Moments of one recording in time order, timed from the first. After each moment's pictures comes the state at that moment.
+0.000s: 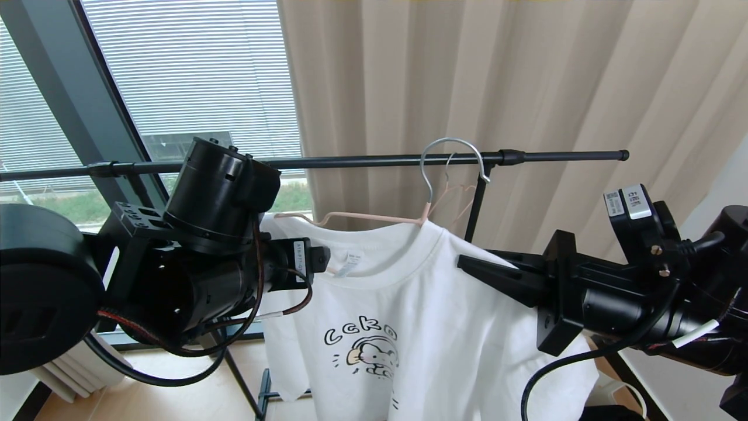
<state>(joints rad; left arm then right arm) -0.71 1.61 -1.07 0.11 0.48 -0.45 0.54 1.59 -0.47 -1.16 0.57 -0.04</state>
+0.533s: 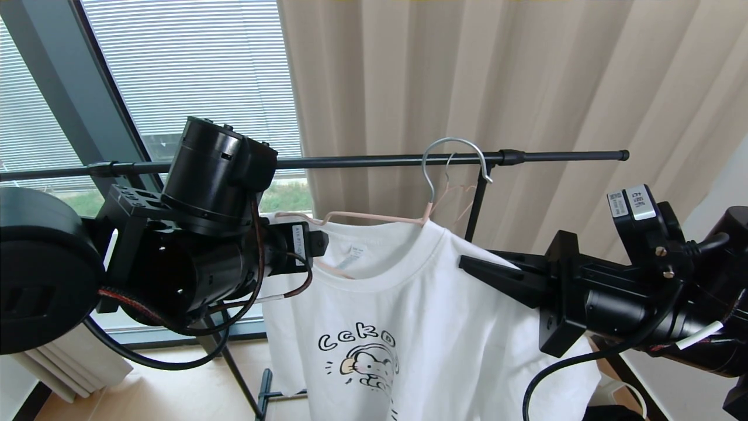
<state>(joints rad) -0.69 1.62 -1.12 0.11 0.50 -0.45 0.54 1.58 -0.46 -1.16 0.57 -0.04</state>
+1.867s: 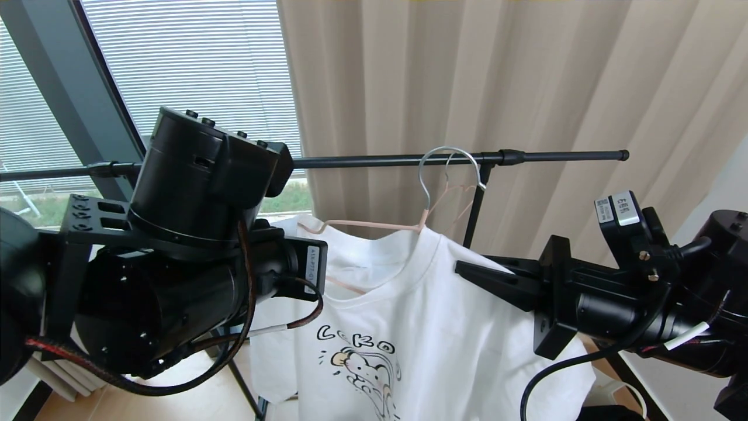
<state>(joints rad) -0.83 1.55 -1.10 0.12 0.50 -0.28 0.54 1.61 -0.46 -1.16 0.58 -0.05</state>
